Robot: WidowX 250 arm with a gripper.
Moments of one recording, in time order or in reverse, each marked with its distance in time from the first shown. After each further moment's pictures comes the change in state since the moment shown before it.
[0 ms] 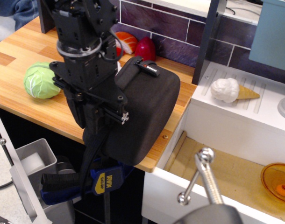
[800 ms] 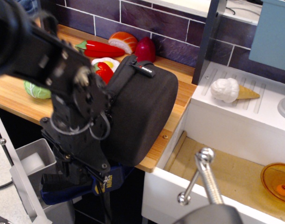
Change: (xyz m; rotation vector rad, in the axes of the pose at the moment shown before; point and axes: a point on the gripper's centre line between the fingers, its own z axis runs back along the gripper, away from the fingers) arm -0.035 0.009 -0.070 0.145 0.029 -0.018
